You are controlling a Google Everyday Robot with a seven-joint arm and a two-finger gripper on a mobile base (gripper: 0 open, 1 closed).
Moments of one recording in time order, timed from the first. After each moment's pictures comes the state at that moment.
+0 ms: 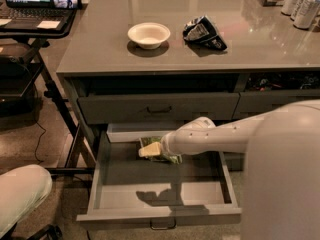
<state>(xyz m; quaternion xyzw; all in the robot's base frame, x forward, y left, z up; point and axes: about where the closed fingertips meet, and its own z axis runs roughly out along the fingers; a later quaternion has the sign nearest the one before) 0.613 -0.018 0.507 -0.13 0.95 0.17 0.23</state>
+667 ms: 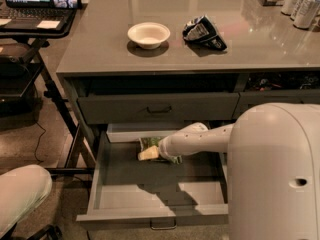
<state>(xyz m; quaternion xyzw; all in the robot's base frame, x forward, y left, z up) 0.636 -0.005 0.445 -0.15 0.95 0.18 0.21</state>
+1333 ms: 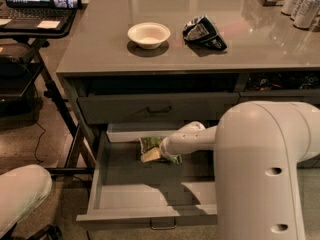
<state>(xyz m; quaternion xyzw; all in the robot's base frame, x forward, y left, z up) 0.653 -0.014 0.421 -0.20 0.94 0.15 0.21</state>
